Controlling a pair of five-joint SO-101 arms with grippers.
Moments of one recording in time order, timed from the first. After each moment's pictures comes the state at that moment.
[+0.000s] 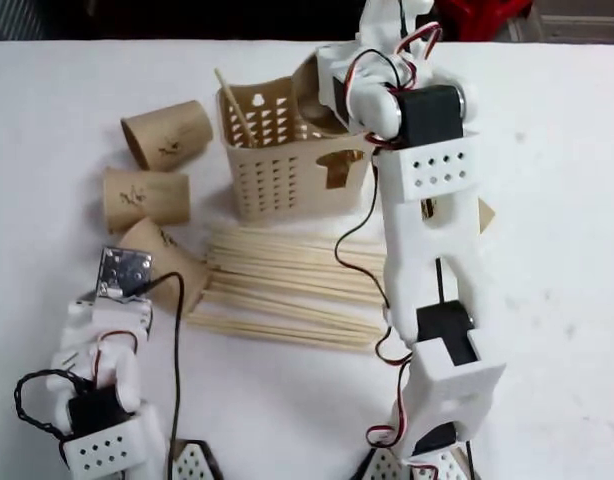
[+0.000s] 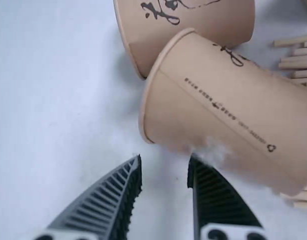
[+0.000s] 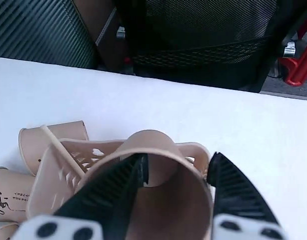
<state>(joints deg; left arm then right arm) -25.8 -102.4 97.1 57.1 -27.9 -17.1 15.6 -54.7 81.8 -1.9</state>
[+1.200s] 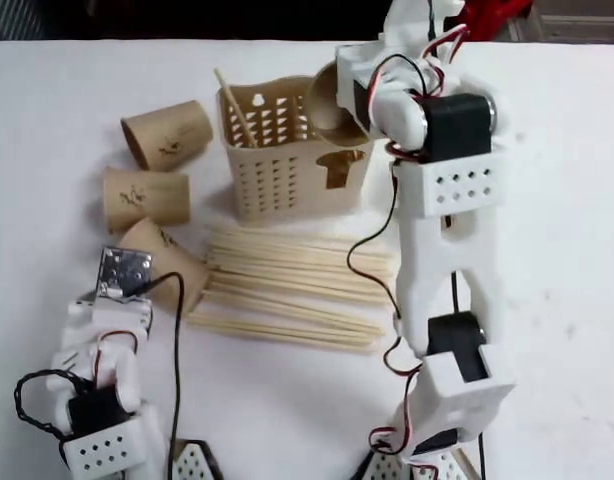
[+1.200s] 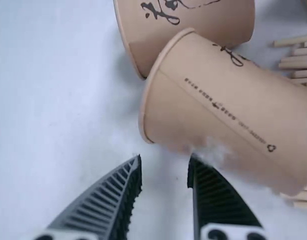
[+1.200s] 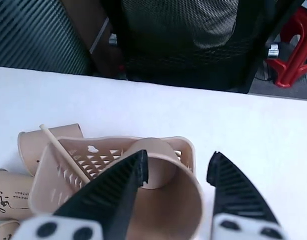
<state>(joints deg) -25.8 -102.4 97.1 57.1 -27.9 -15.1 11.0 -54.8 85.3 -1.9</state>
